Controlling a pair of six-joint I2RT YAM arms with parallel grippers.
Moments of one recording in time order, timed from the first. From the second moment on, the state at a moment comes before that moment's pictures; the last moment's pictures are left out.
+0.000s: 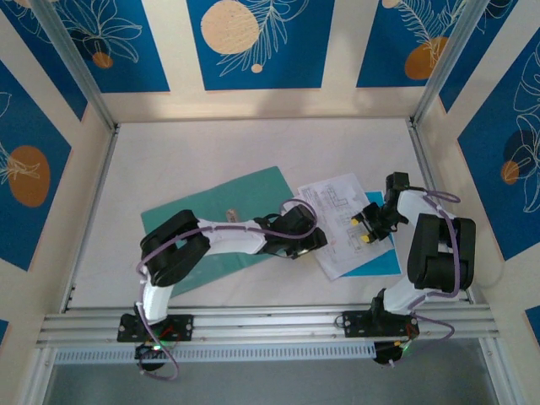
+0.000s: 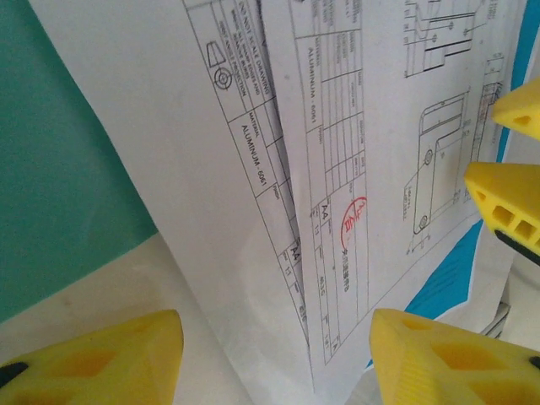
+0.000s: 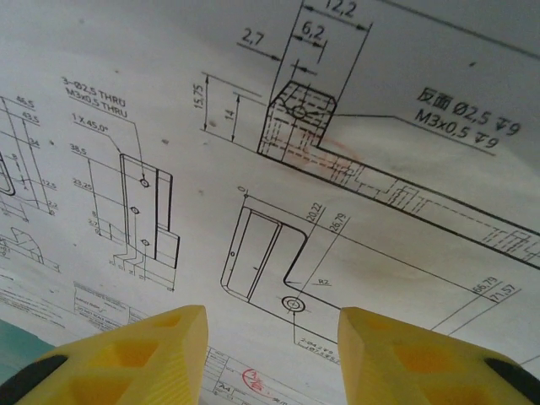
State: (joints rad) left arm -1.06 1.98 1.21 -0.08 0.16 -1.30; right arm -0.16 1.57 0.86 -0.78 -0.38 0.83
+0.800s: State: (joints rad) left arm -1.09 2.09 1.42 -0.14 0.15 -1.26; right arm -0.17 1.48 0.85 -0.78 -0.39 0.83
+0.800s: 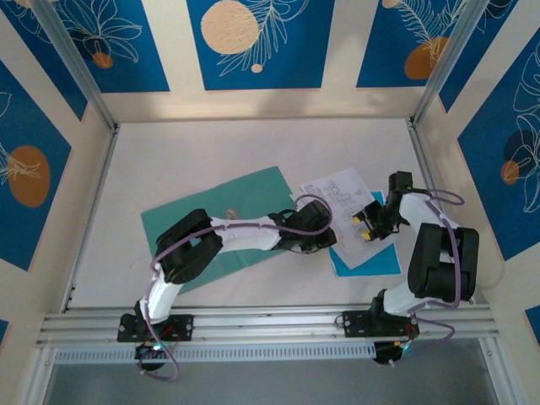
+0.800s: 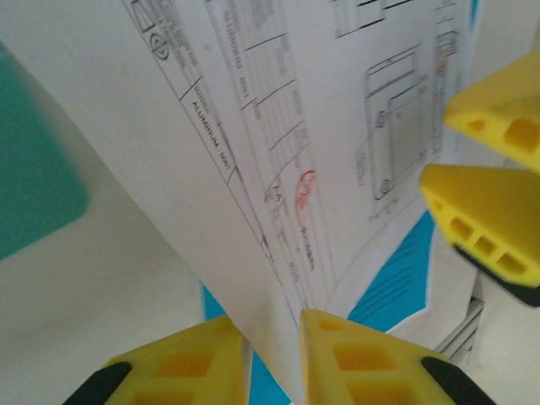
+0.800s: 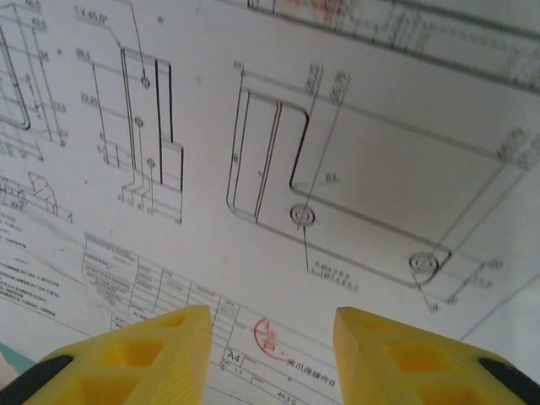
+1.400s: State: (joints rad) left arm -1.04 2.14 1.52 -0.34 0.13 -1.10; right arm 0.10 1.10 0.71 -0.94 -0.21 0.86
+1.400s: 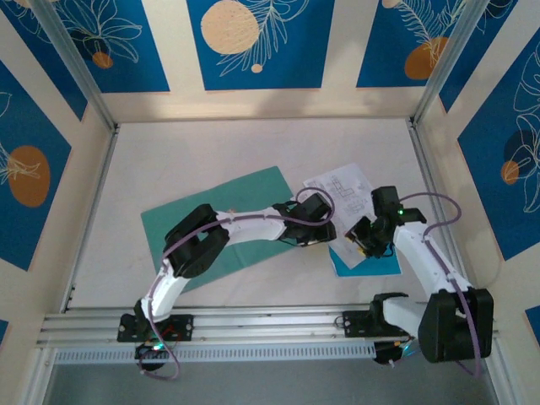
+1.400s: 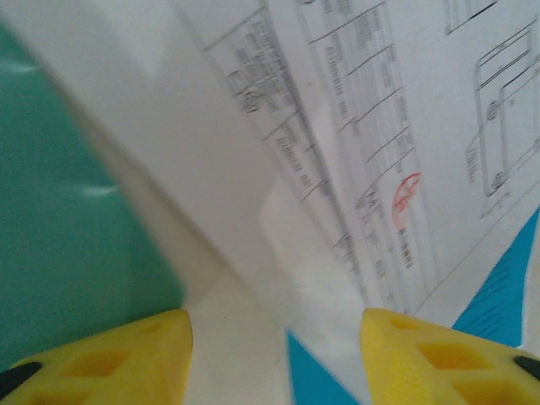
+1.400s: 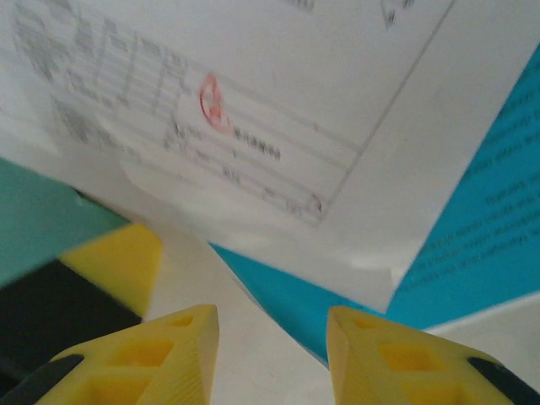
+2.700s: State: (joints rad) left arm -0.50 1.36 0.64 -0.63 -0.01 -0.91; right arm 0.57 1.63 0.91 -1.03 0.01 0.72
